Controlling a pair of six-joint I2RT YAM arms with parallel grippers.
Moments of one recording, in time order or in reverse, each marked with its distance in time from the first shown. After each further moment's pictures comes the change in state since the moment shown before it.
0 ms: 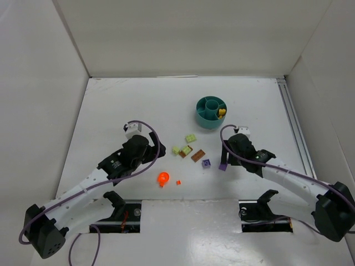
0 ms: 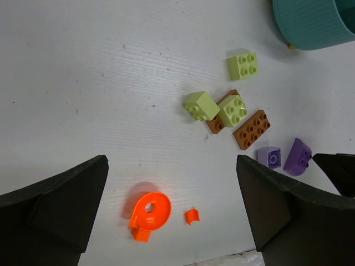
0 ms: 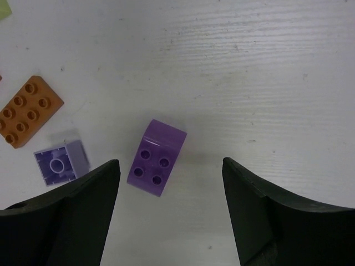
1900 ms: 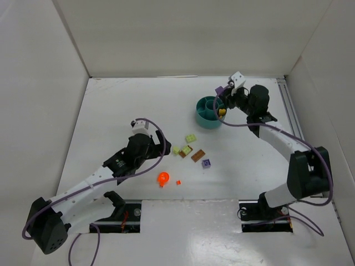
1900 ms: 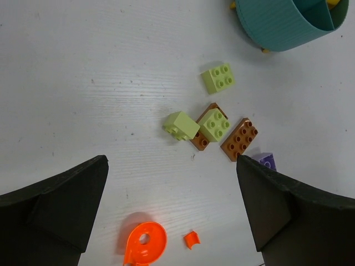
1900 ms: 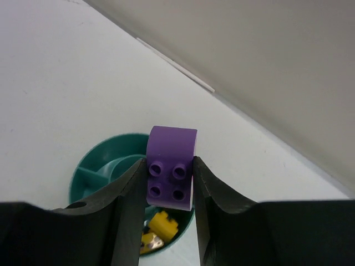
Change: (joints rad) left arm 0.000 0.051 -0.058 0.235 0.037 0.151; right arm -0.386 0.404 0.394 0.803 -0.666 -0.835
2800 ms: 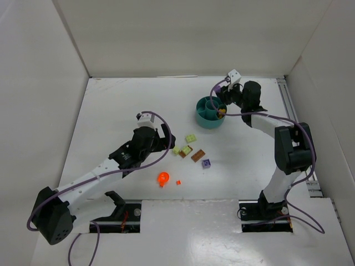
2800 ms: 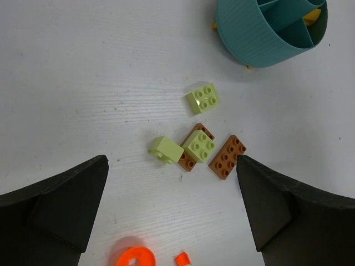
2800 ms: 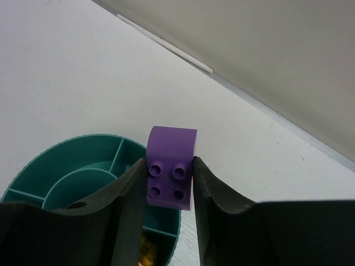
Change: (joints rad) left arm 0.000 0.133 0.093 0.074 0.005 0.060; right arm -0.061 0.345 0.161 0.127 -0.063 0.039
